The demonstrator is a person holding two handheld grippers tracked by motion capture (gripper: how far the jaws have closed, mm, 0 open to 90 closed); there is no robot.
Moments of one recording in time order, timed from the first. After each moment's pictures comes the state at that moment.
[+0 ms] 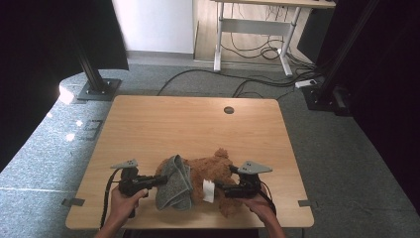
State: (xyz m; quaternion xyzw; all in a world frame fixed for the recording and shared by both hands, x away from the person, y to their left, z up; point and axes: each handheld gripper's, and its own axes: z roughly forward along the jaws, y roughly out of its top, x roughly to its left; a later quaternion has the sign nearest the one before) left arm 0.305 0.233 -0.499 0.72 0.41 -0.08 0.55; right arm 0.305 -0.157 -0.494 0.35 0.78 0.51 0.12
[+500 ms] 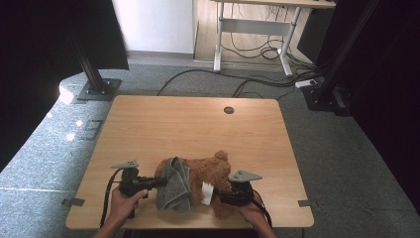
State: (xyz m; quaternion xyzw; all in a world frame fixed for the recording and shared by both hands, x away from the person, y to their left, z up) left arm 0.316 0.229 -0.504 0.72 0.42 -0.09 0.54; right arm 0.295 -0.139 -0.523 0.38 0.79 0.47 0.11
